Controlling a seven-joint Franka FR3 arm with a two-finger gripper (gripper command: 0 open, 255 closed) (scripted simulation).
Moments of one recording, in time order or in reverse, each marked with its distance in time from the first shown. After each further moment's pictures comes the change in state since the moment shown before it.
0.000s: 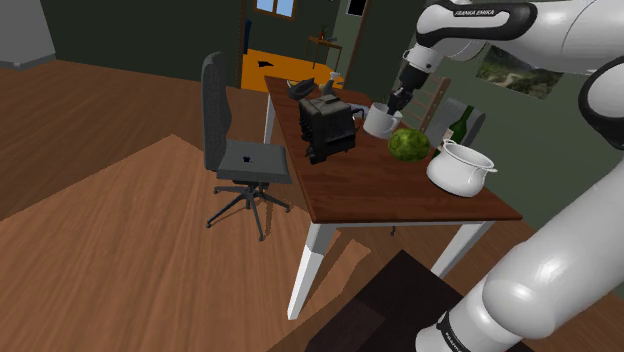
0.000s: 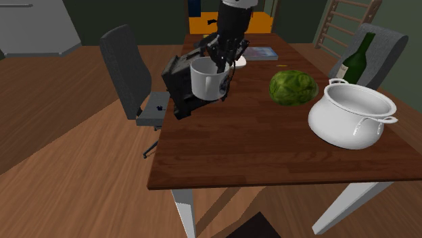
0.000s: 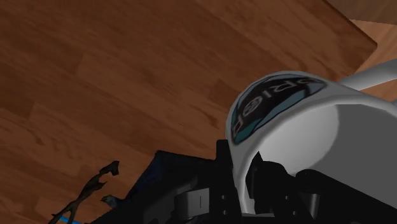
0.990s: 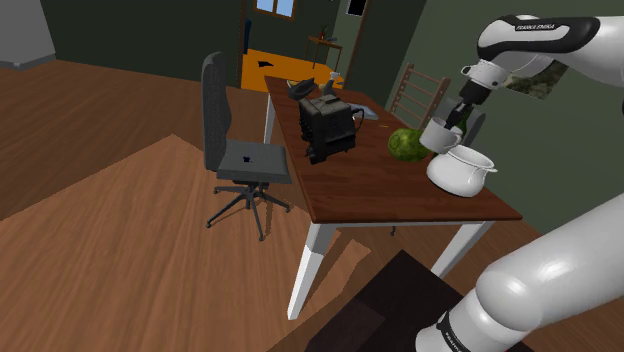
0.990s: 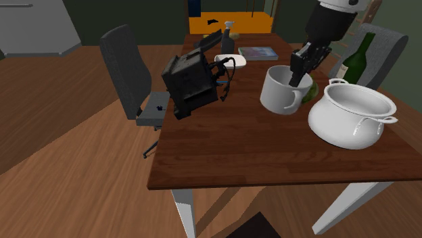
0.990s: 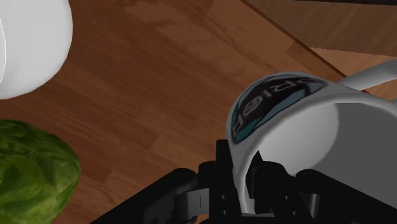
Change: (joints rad) arm -0.142 -0.143 -0.182 -0.112 -0.069 -0.050 -0.303
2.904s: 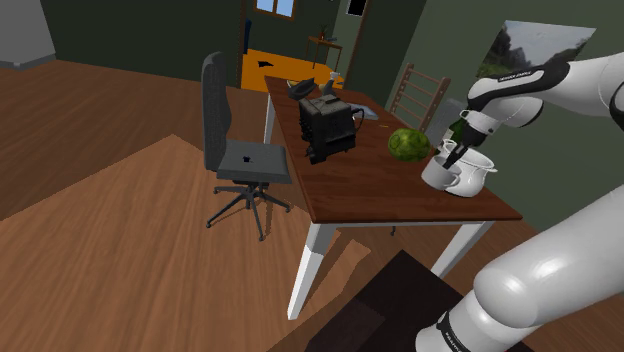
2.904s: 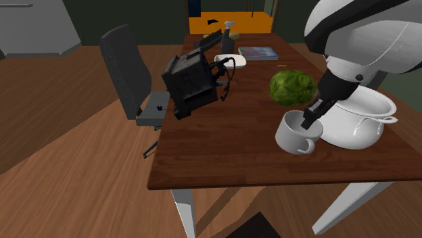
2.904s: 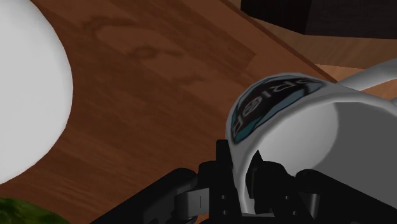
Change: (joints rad) arm -0.052 0.046 -0.110 -0.268 0.015 0.293 -0.183
